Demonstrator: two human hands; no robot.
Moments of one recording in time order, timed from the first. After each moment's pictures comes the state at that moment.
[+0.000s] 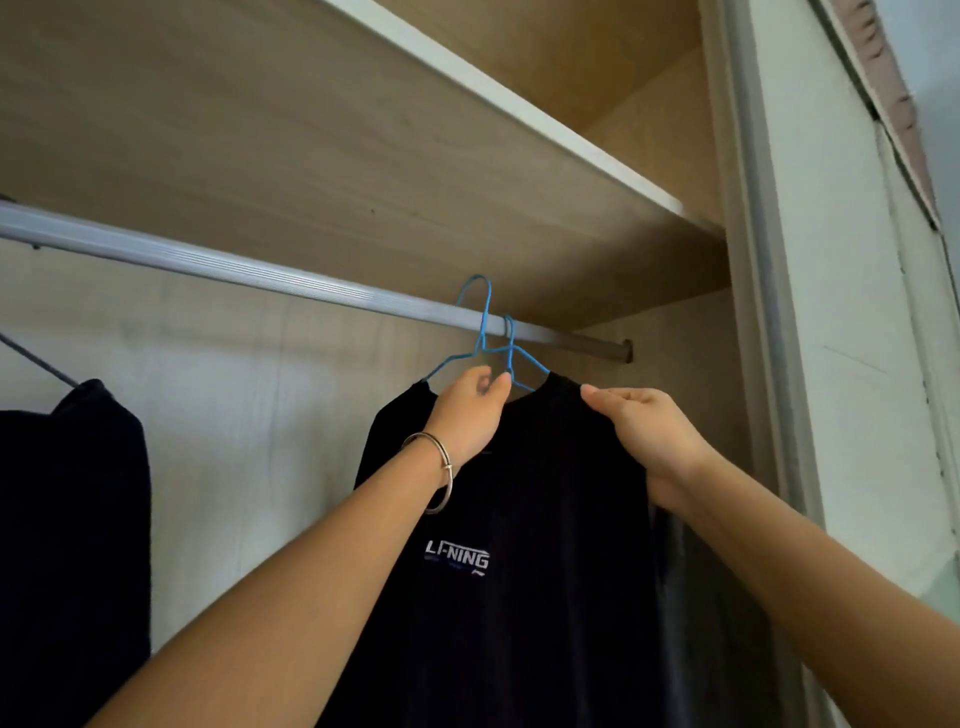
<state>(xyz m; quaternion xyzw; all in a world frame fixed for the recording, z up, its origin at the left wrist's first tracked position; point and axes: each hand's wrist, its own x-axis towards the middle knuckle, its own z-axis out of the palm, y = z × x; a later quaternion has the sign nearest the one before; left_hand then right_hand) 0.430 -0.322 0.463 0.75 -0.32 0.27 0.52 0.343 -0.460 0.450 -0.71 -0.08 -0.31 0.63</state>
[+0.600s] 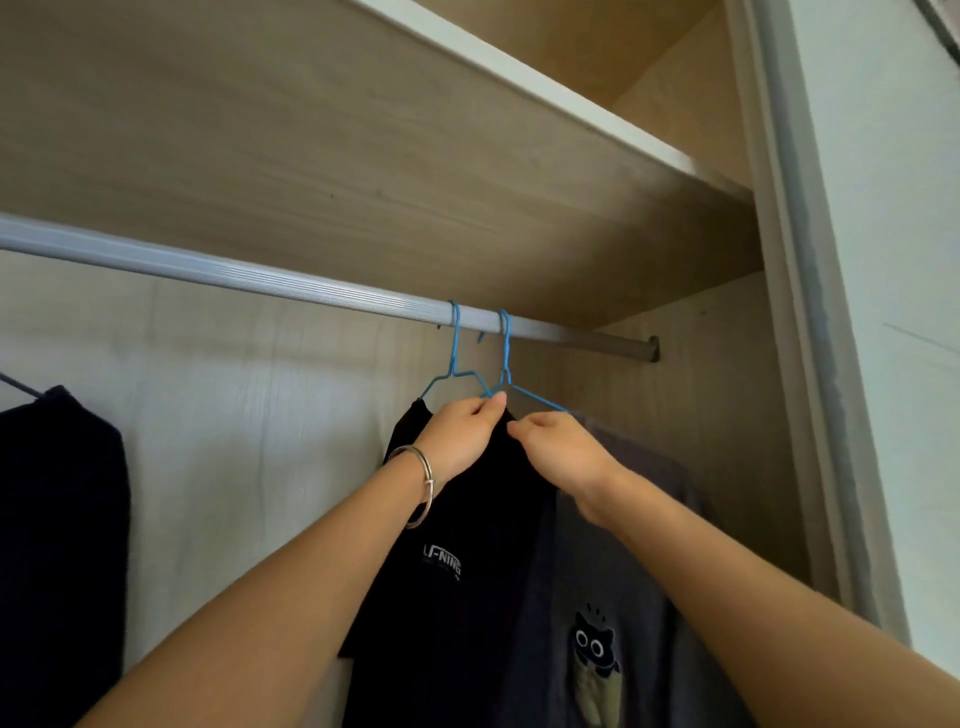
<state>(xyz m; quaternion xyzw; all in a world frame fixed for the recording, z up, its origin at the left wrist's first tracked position) 0.475 -0.361 0.460 0.80 -0.24 0.24 0.49 0.440 -0.469 0.447 -0.82 -0.13 -0.27 0.49</state>
